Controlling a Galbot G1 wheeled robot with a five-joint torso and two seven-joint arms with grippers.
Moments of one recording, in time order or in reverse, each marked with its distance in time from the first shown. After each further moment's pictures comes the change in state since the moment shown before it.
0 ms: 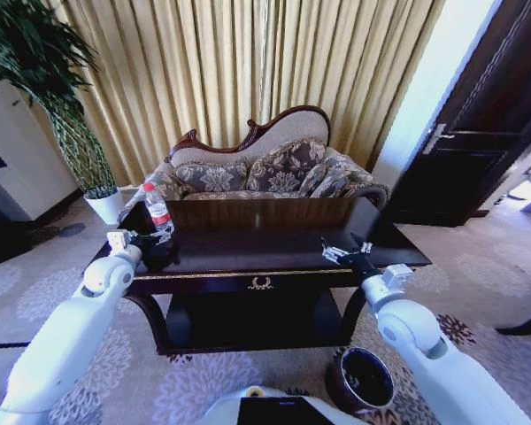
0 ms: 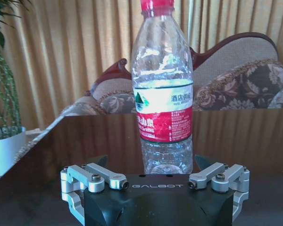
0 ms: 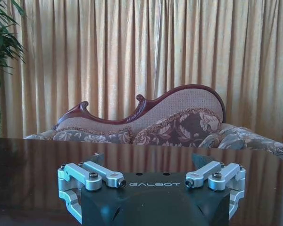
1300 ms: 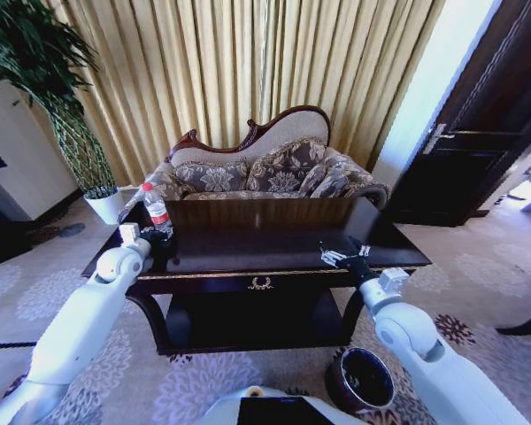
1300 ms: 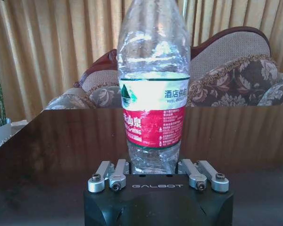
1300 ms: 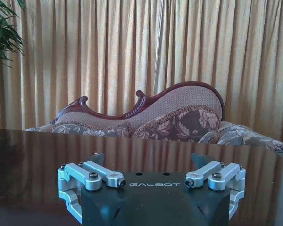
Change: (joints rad) left arm -0.107 -0.032 0.073 0.081 -0.010 0.036 0.019; right arm -0.013 -0.001 -0.013 -0.014 -0.032 0.010 -0.001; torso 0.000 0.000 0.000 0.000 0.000
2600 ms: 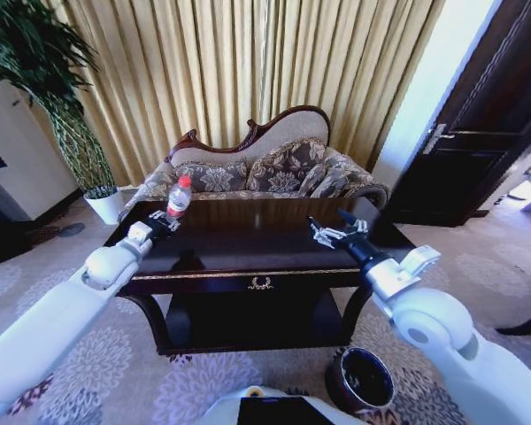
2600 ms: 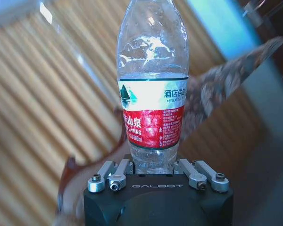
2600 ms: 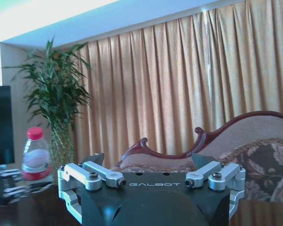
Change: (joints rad) left arm -0.102 0.283 0.270 -0.157 0.414 -0.299 0.195; right arm 0.107 -0.174 0.038 0.234 0.372 -0.009 0.016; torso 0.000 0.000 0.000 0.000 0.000
